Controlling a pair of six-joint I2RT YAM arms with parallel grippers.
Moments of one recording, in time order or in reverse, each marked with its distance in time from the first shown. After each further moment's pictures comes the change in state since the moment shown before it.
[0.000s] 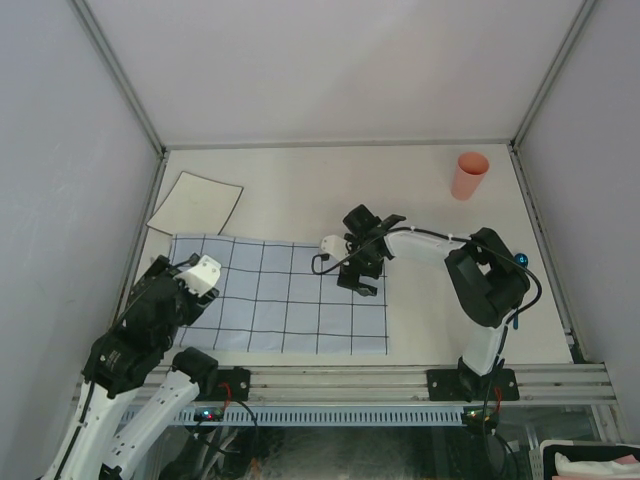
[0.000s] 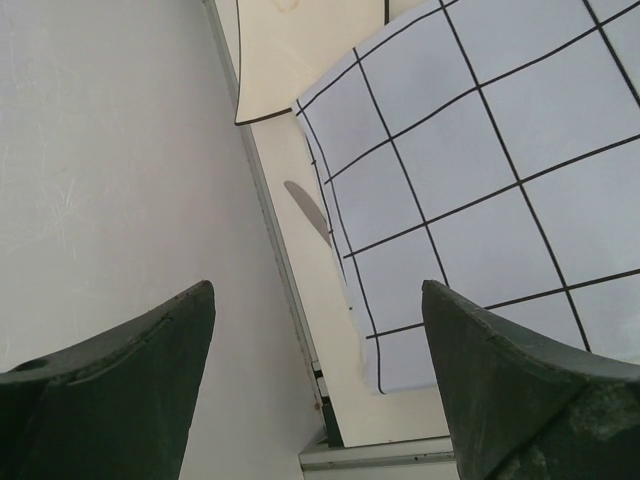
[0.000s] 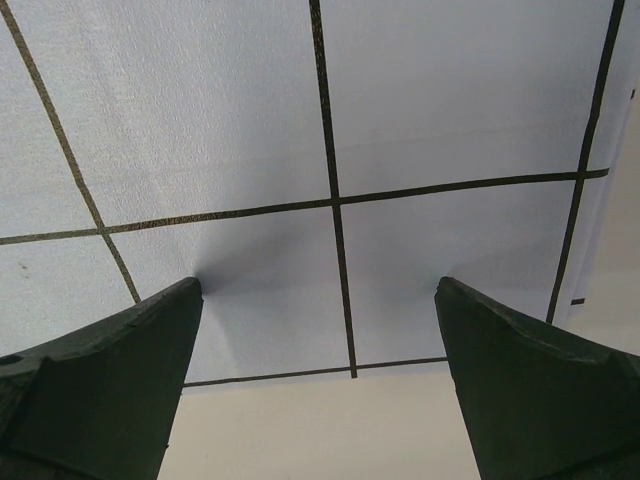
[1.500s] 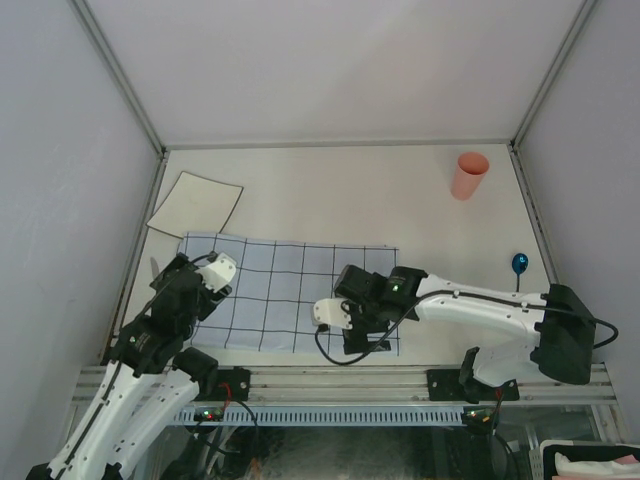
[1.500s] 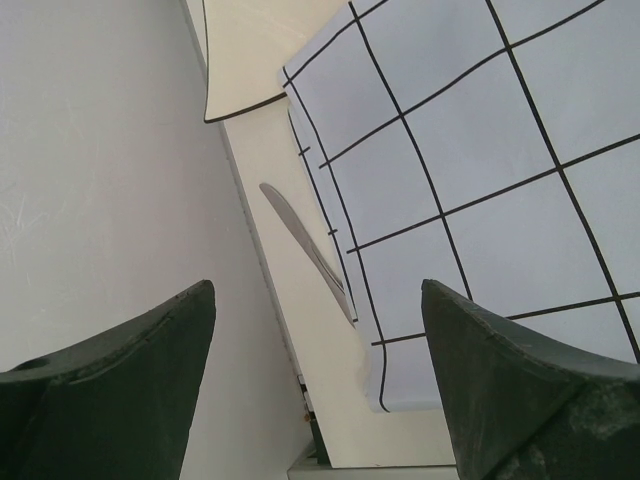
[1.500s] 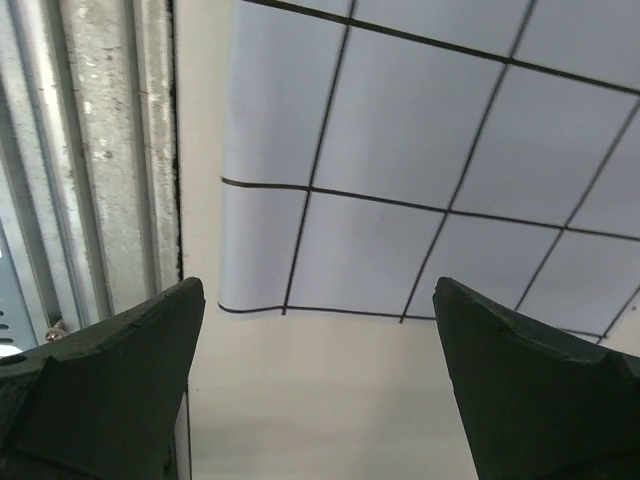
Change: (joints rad) left arm 0.007 0.053 -0.162 0.159 -0.020 0.015; right arm 0.466 -0.474 -0.151 -0.261 0.130 0.136
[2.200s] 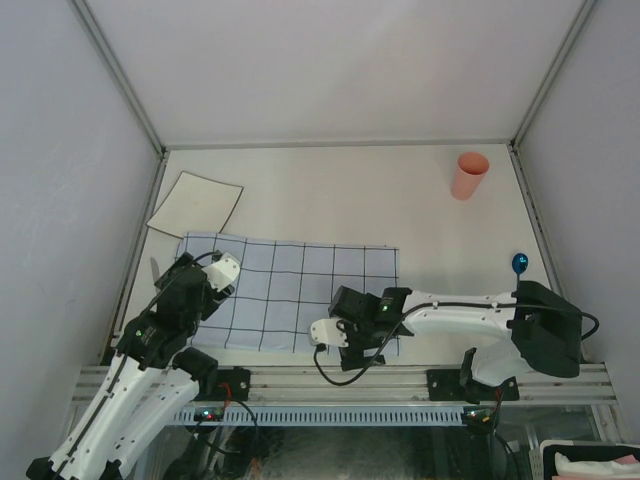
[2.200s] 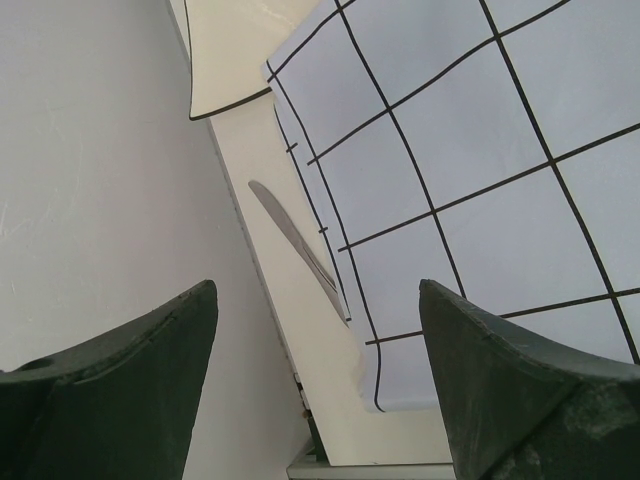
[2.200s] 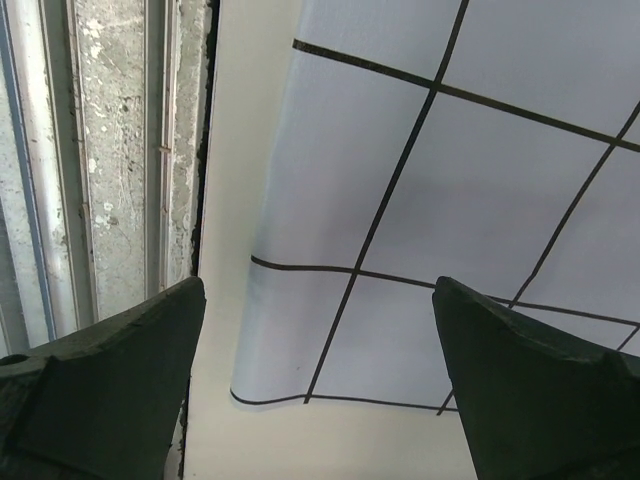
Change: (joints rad) left arm 0.002 0.042 -0.028 0.020 0.007 -0.003; right arm 0.088 0.065 -0.193 0.256 -0.029 0.000
